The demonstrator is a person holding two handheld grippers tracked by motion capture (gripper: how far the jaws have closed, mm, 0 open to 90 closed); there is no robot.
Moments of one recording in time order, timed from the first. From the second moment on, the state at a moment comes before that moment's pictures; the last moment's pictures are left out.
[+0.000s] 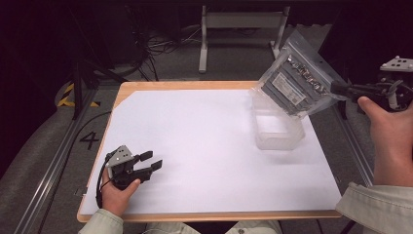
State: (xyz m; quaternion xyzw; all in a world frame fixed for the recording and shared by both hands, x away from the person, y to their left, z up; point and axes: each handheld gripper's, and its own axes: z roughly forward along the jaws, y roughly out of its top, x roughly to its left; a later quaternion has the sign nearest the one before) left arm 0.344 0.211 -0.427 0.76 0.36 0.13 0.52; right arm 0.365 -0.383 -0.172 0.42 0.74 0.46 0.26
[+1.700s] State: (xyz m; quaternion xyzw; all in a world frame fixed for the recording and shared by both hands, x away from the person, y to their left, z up) left arm 0.341 0.214 -0.428 0.76 0.36 0.13 0.52; right arm 0.432 -0.362 -0.193 0.45 0.80 0.35 0.19
